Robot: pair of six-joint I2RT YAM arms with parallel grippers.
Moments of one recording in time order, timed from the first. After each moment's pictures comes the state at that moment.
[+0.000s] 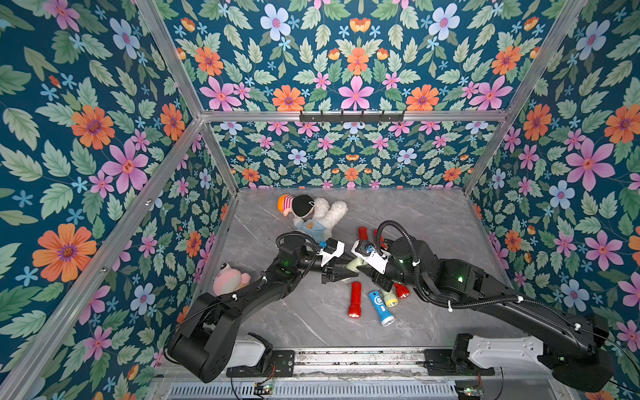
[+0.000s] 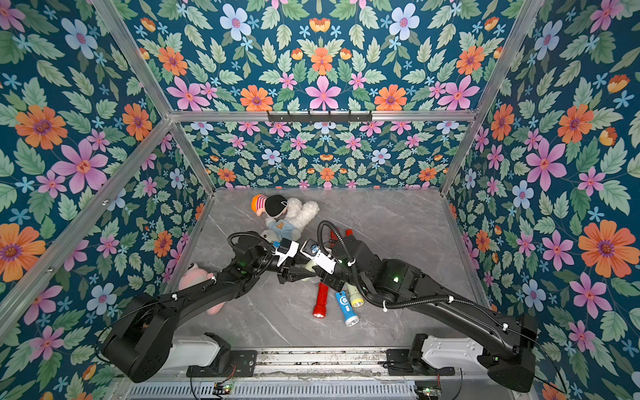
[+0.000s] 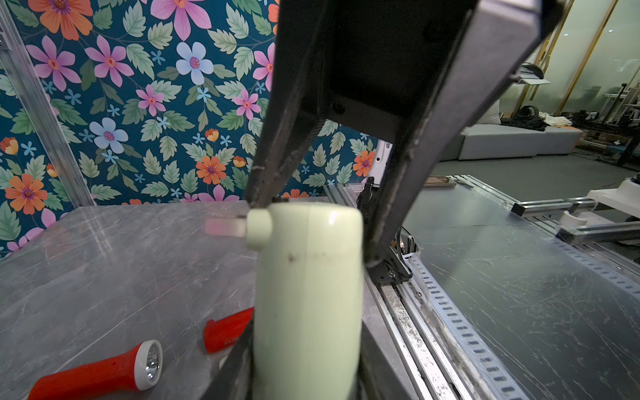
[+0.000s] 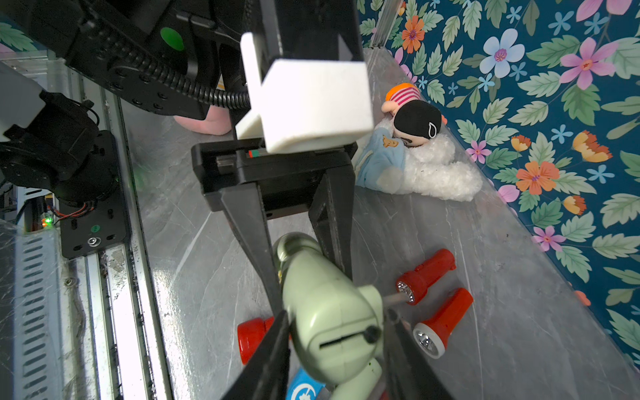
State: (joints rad) left arm -0.56 1.34 0.62 0.71 1.21 0.02; right arm 1.05 1.16 1.20 -0.62 0.10 -0.21
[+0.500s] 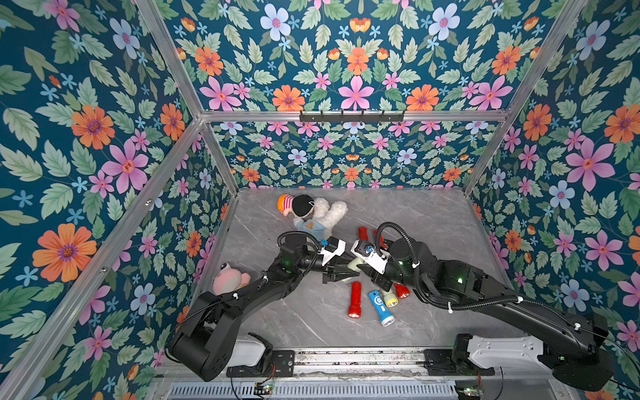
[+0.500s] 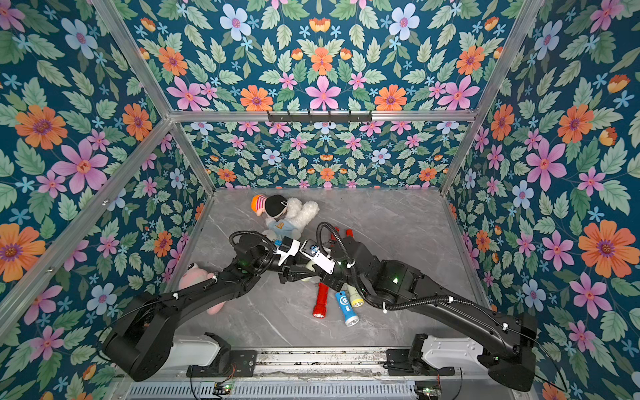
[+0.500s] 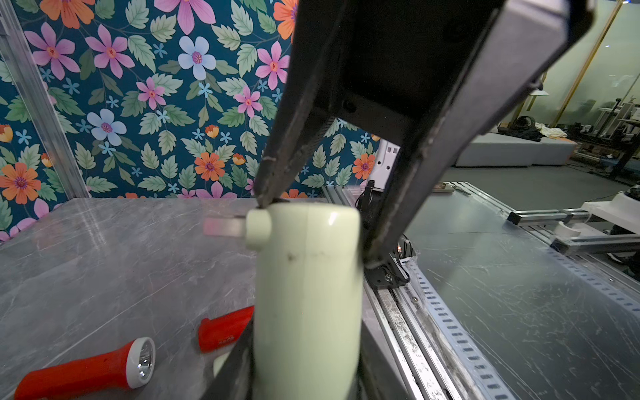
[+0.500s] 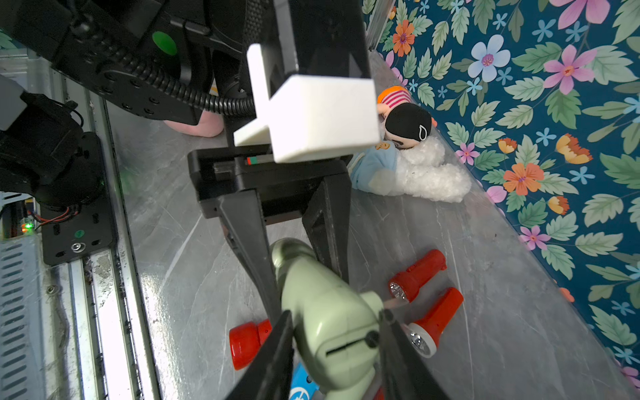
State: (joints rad) left arm -0.57 1.35 0.63 0.71 1.20 0.00; right arm 1.06 1.15 1.20 -0.62 0.14 -0.22
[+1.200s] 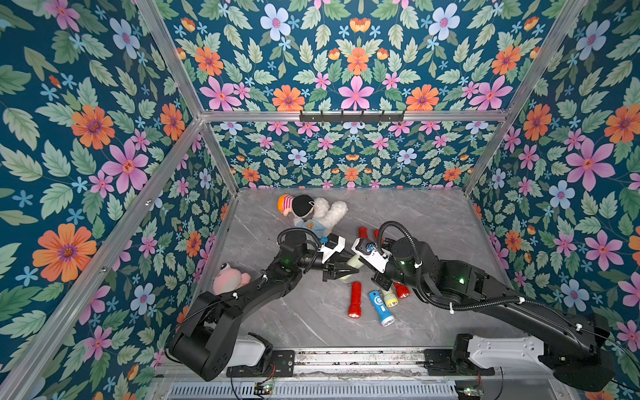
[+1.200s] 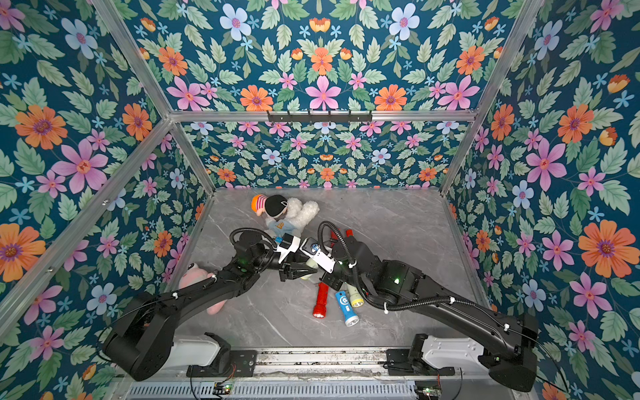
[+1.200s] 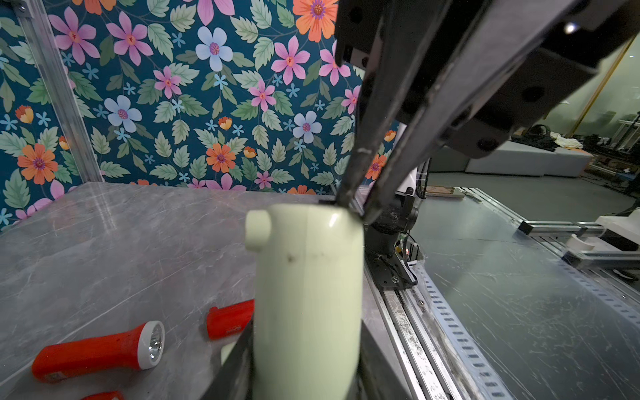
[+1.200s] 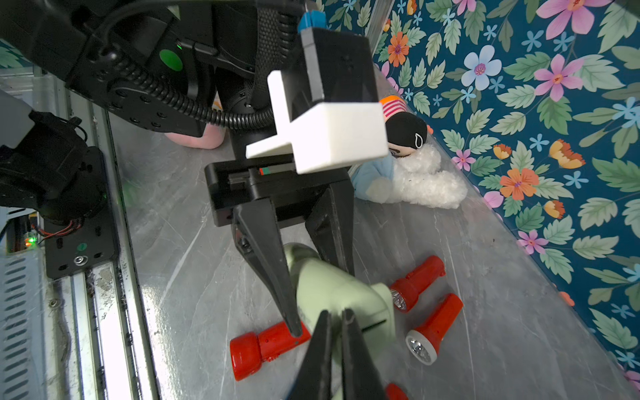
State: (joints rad) left arm -0.56 1.35 0.64 0.67 1.17 -0.02; right arm 1.06 1.15 1.20 -0.59 0.15 -0.20
